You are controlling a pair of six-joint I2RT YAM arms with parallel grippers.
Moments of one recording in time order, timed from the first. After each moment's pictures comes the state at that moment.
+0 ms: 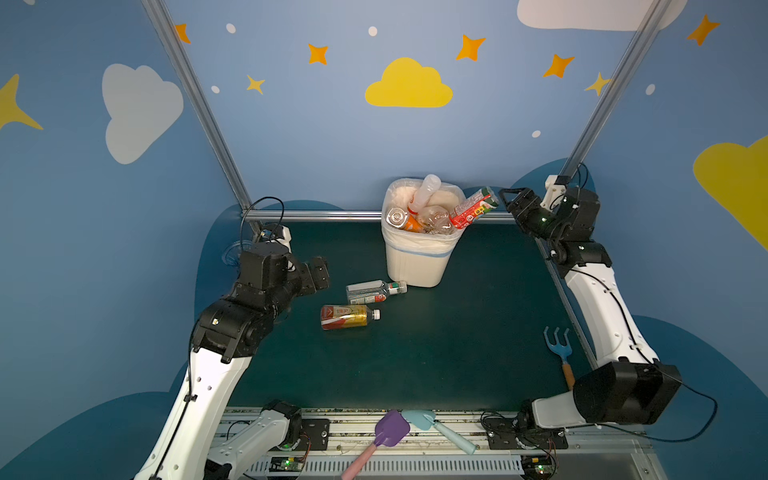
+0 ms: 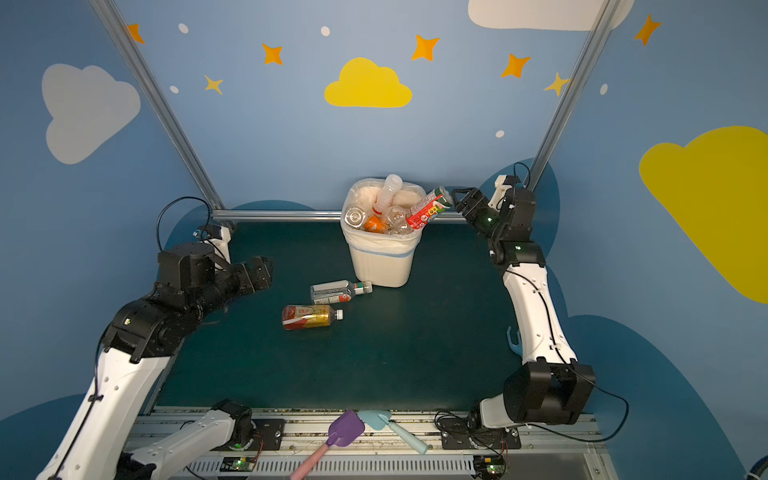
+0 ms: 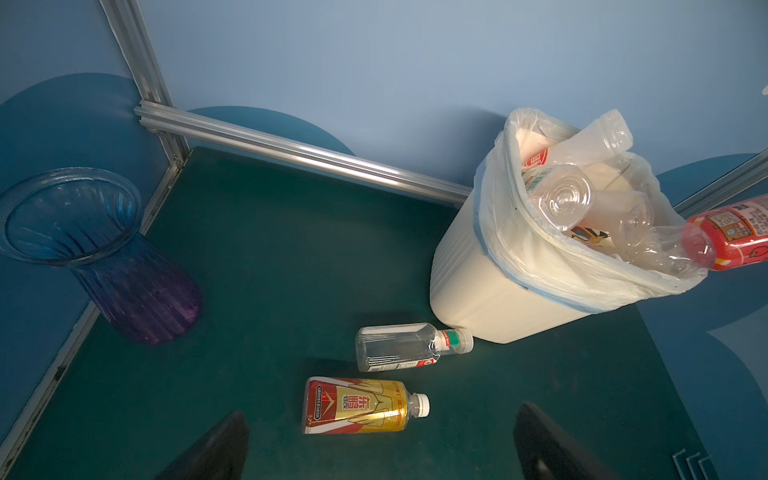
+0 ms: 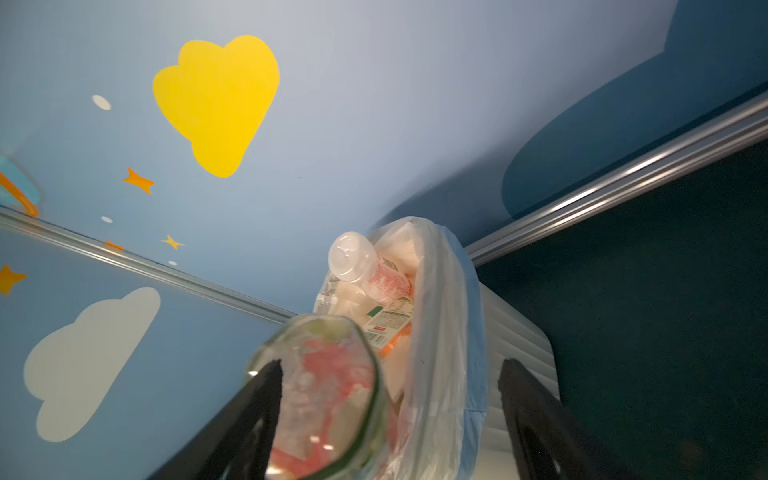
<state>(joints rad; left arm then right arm) -0.32 0.99 1.42 -0.96 -0.17 -0.44 0.03 1.46 1.52 -0.23 -0.45 0.80</state>
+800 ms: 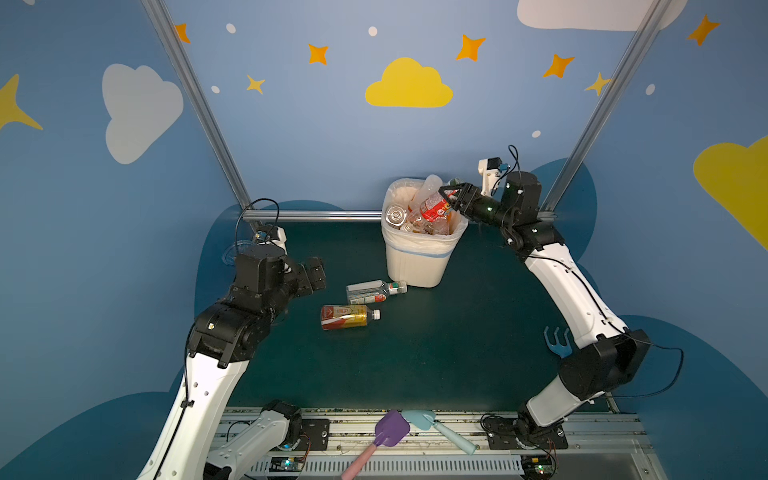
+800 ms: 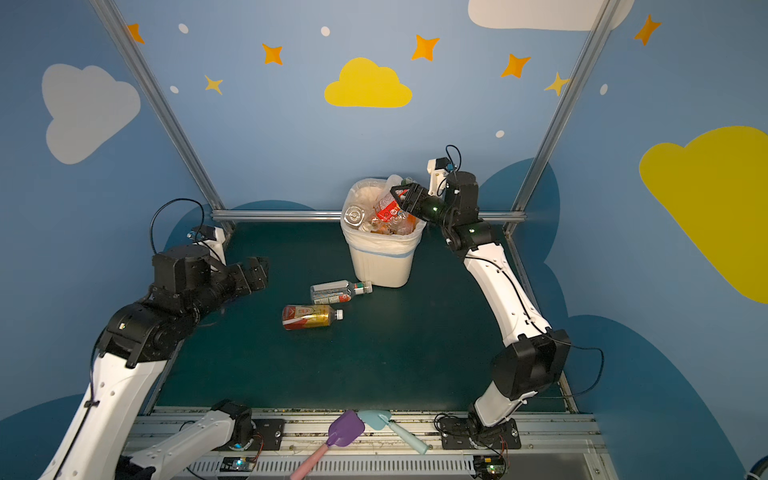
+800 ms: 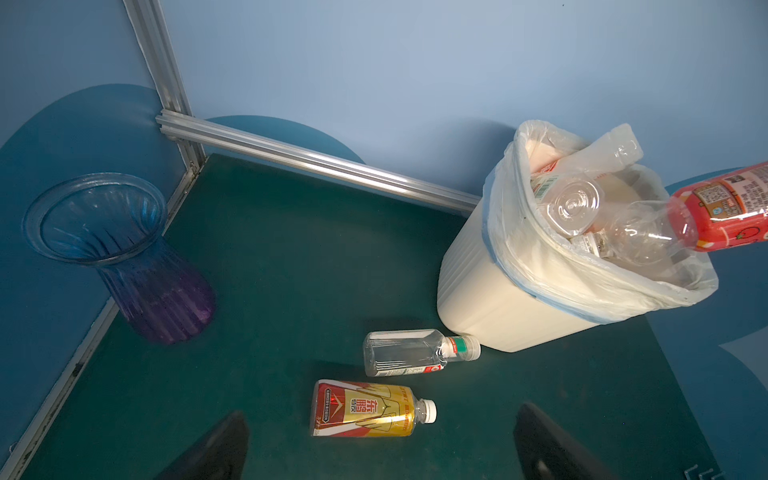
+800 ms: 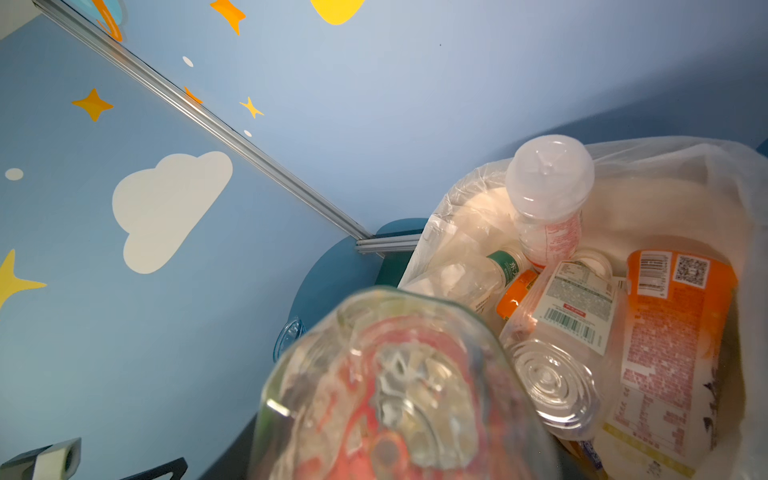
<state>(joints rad) -0.31 0.96 1.42 -0.97 -0.20 -0.44 0.35 1.61 1.72 -0.26 -0.44 0.67</state>
